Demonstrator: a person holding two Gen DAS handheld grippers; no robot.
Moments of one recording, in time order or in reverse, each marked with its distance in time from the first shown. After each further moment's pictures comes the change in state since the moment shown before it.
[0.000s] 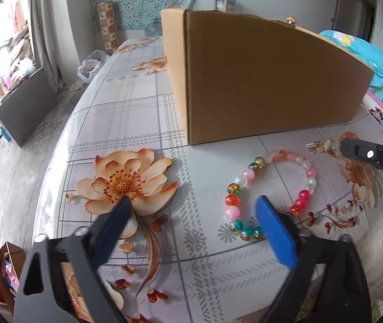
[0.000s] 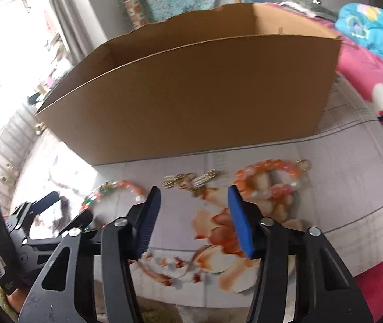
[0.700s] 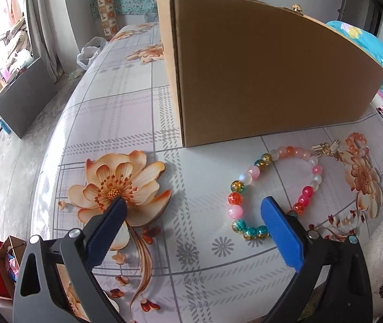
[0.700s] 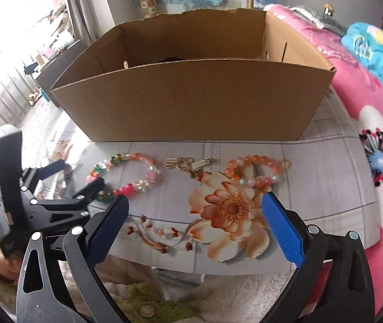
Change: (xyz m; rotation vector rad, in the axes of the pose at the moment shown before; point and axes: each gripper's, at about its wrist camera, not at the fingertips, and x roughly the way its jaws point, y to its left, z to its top) left arm 0.025 0.003 0.019 -0.017 0.091 0.022; right arm -0.021 0.023 0.005 -0.102 0.096 -0.099
